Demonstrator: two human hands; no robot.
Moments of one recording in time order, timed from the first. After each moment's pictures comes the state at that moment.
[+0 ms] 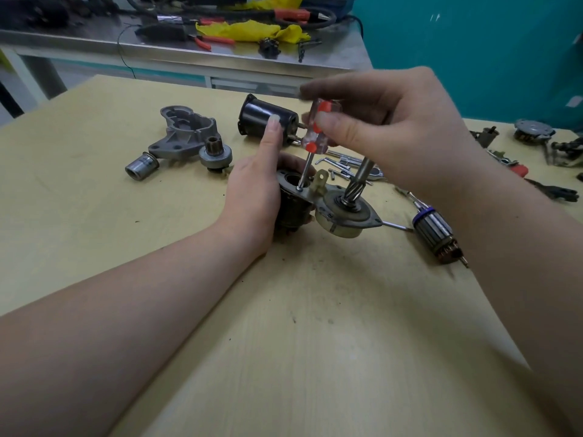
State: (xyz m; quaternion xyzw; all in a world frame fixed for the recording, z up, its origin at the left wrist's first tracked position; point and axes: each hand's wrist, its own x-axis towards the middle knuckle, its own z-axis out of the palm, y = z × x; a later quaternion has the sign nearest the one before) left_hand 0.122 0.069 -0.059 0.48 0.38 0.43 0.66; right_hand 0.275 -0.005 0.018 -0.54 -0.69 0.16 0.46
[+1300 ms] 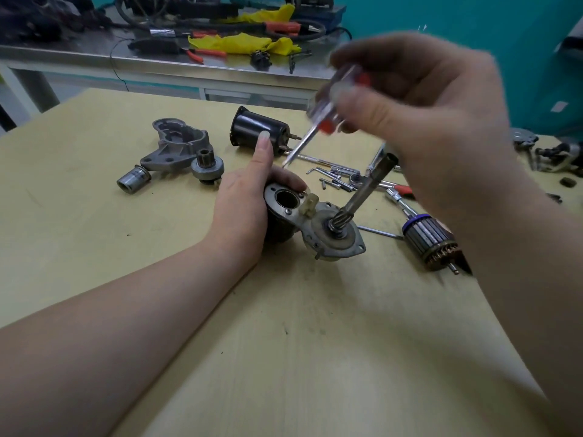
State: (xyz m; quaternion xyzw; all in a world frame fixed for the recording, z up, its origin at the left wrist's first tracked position) left_hand 0.118 0.070 -0.064 0.57 0.37 0.45 0.58; right_hand 0.274 -0.031 0.033 -0.48 -0.66 0.14 0.55
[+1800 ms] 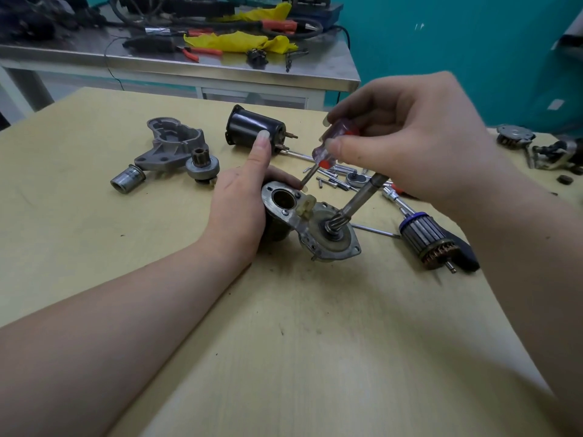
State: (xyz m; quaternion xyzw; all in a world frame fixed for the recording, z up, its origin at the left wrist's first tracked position) left_hand 0.120 0.070 -0.063 0.58 0.37 0.46 0.56; right_hand 0.291 -0.027 0.029 -0.62 -0.63 0.13 0.45
